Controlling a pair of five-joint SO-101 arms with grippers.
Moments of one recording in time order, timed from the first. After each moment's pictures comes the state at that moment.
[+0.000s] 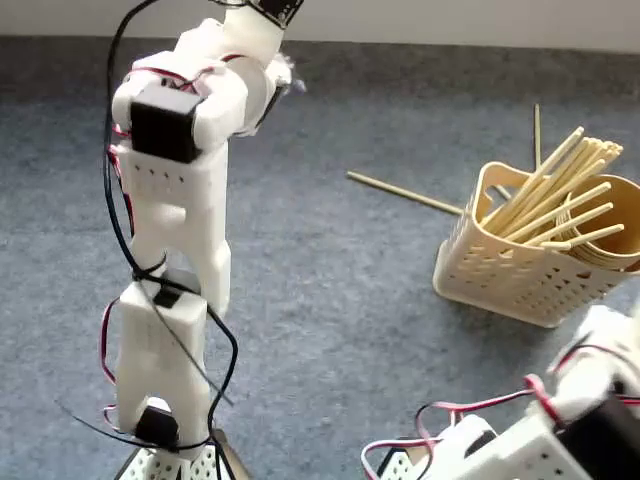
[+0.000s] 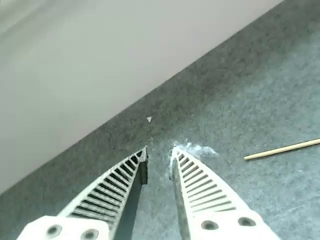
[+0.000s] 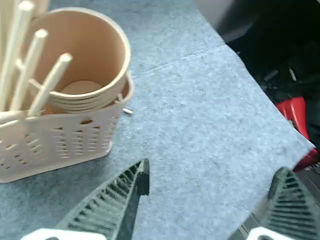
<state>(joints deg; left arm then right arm) 12.3 29.7 -91.8 100.7 -16.3 49.1 -55.9 13.3 88.9 24.4</state>
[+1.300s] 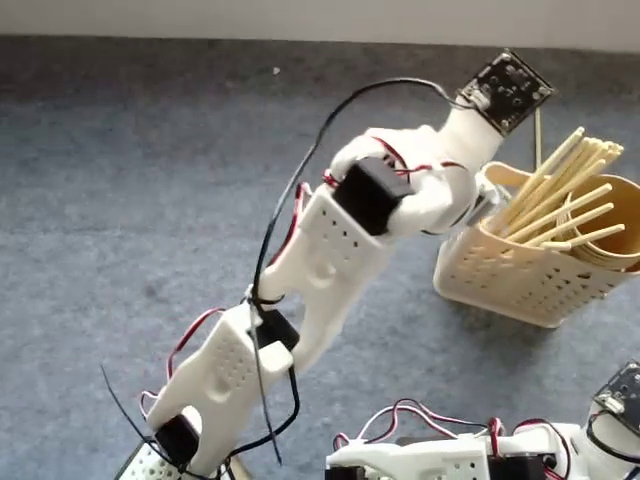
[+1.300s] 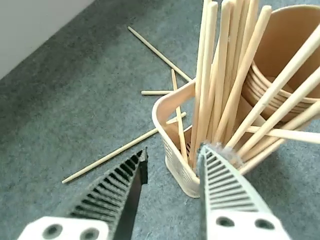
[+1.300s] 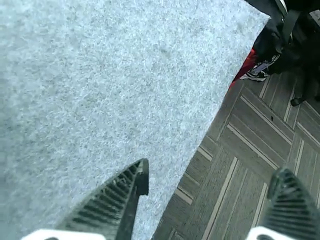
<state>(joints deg) 43.0 40.6 -86.1 95.0 2.4 81.0 -104.7 75.8 78.2 43.7</state>
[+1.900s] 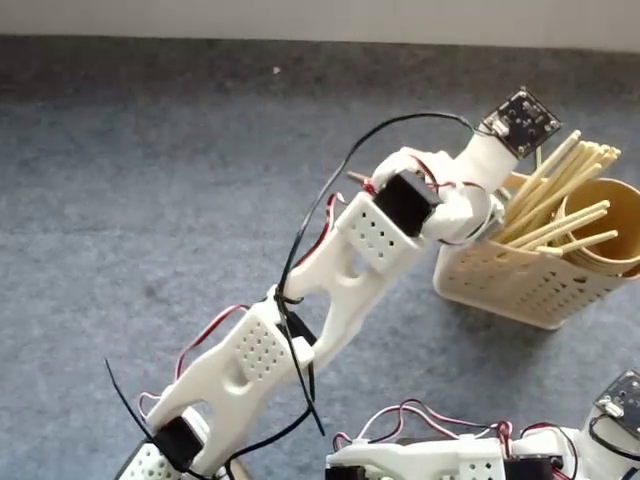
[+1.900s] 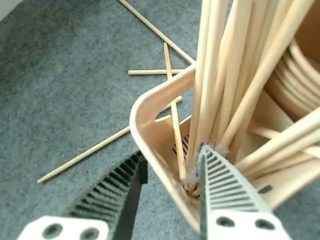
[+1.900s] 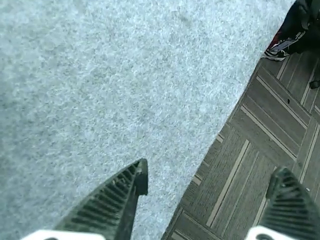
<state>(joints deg) 43.4 54.6 -86.6 91.9 2.7 81.7 -104.9 83.5 75.8 44.7</state>
